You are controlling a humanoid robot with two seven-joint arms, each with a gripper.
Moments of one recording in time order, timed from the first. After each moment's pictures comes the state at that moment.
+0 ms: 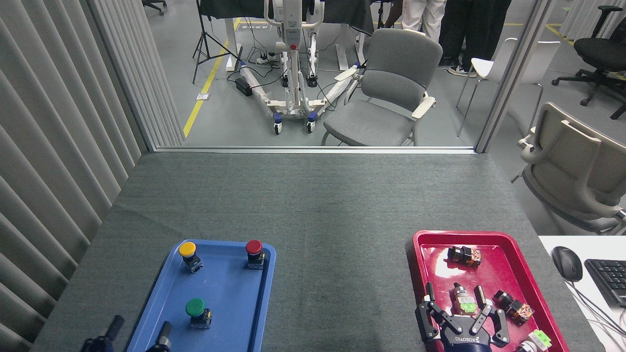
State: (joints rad) left arm 0.35 0.25 0.08 -1.71 -1.22 -0.24 0.24; right arm 0.16 0.01 -0.01 -1.56 1.47 0.04 -0.23
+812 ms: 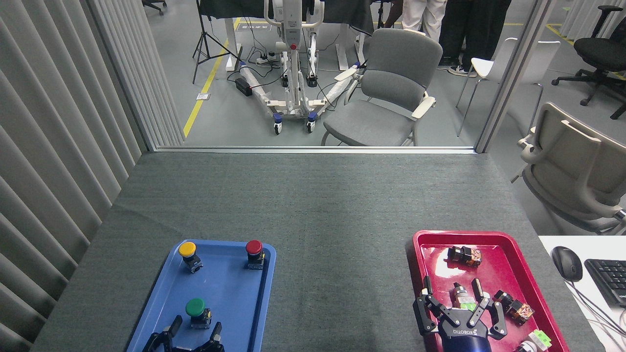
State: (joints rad) left arm 0.15 0.15 -0.09 -1.39 -1.38 -0.14 0.25; right arm 0.13 0.01 0.00 -1.56 1.47 0.04 -0.22
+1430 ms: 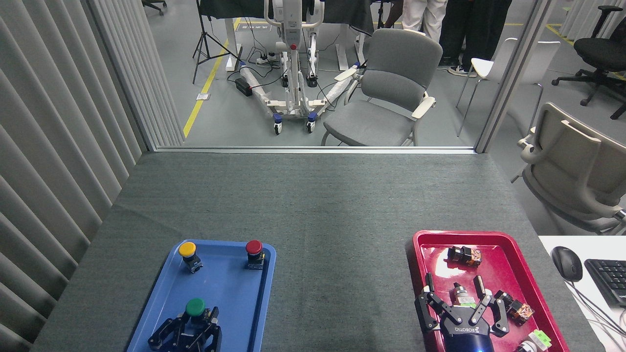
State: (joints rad) left arm 0.04 0.15 -0.11 -1.24 -1.38 -0.14 0.26; right arm 0.13 0.01 -0.01 -1.56 1.47 0.03 -0.22
